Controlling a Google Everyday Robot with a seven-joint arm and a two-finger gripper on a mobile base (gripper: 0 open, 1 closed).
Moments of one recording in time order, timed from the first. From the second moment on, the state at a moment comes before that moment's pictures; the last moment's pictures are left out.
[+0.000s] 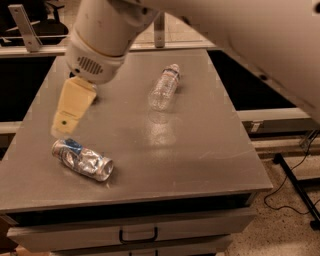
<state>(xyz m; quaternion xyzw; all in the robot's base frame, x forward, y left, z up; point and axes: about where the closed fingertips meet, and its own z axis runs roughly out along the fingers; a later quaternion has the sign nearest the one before) 0.477 0.150 0.969 -0.66 0.70 0.14 0.25</state>
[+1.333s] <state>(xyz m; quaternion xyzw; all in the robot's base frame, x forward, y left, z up) 0.487 0.207 0.846 -0.52 0.82 0.14 0.18</state>
